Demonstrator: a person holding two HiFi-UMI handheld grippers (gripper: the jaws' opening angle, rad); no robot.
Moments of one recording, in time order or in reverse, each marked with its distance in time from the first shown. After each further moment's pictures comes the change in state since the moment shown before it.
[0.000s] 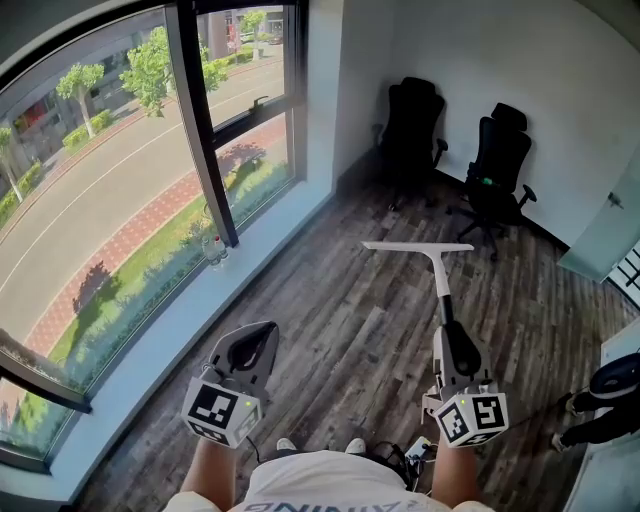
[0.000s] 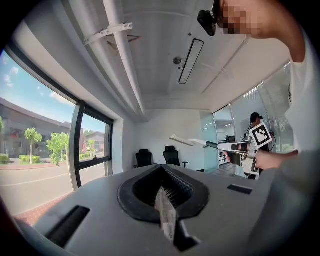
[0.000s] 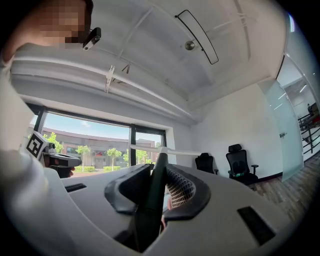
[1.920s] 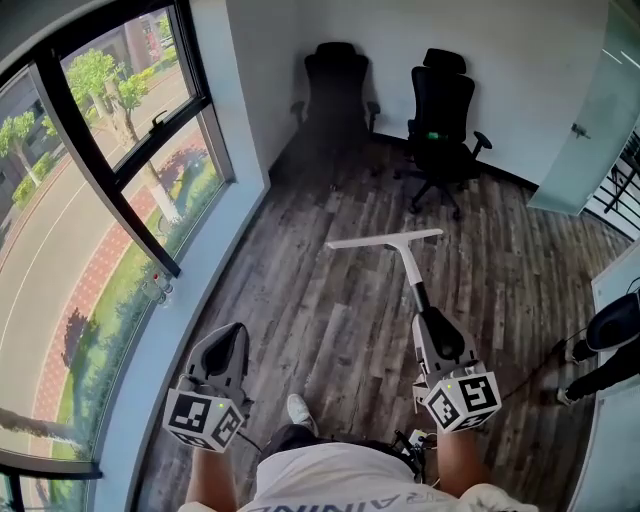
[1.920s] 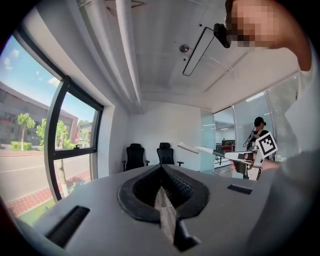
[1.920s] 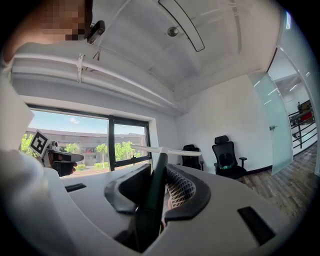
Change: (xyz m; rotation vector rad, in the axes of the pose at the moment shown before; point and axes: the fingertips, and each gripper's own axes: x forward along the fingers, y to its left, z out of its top) left arm 0.277 -0.022 -0.031 -0.085 0.049 -0.074; right arm 0.109 -0.227 -0.064 0.047 0.086 -0.124
